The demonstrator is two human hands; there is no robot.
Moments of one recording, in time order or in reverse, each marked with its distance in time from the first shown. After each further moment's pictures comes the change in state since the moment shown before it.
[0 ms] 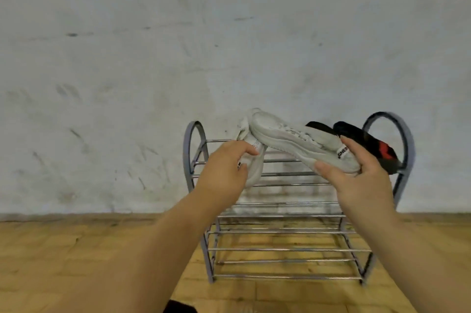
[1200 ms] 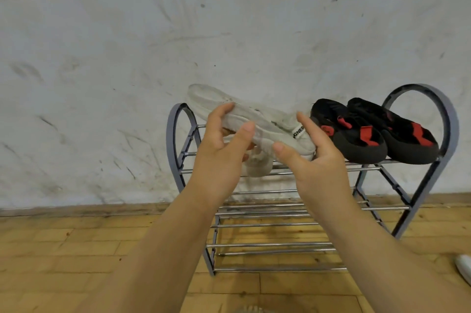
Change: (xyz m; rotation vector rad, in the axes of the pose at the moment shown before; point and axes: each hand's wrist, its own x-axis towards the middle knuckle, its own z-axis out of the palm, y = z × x) left_hand 0.037 -0.022 0.034 -0.730 0.110 -0.273; right_hand 0.035 0.030 0.097 0.275 -0.177 -0.059
